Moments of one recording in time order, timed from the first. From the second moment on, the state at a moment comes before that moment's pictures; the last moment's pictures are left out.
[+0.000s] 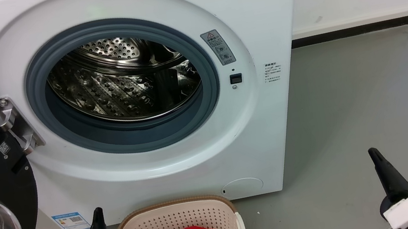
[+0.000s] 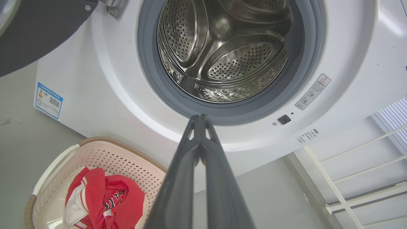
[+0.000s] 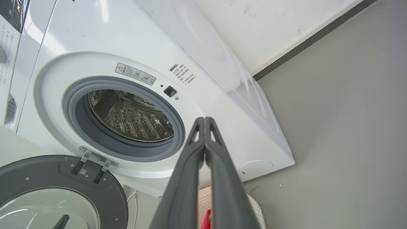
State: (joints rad) left arm 0.01 0.07 0.05 0.19 -0.80 -0.07 -0.05; right arm 0.04 -0.07 -0.01 0.12 0.81 0.13 0.02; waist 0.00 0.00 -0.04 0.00
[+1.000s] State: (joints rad) left arm -0.05 0.06 0.08 0.22 -1.18 -0.10 0.02; right arm -0.03 -0.07 -0.04 0.17 1.20 0.13 0.05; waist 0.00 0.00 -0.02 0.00
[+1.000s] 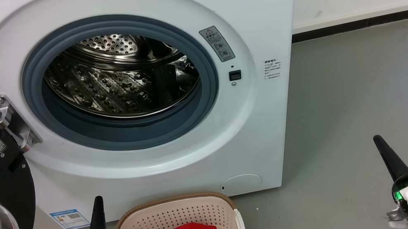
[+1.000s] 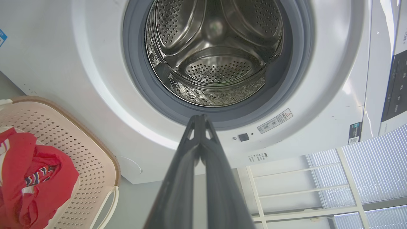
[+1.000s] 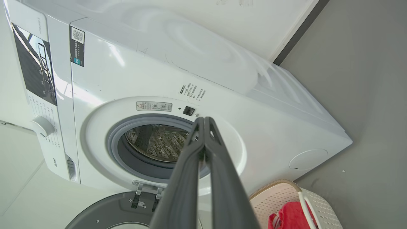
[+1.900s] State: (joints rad) left arm -0.08 0.06 0.10 0.23 -1.43 -0.12 0.08; right arm -0.06 -0.07 -0.07 0.22 1.45 0.13 0.07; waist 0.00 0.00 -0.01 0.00
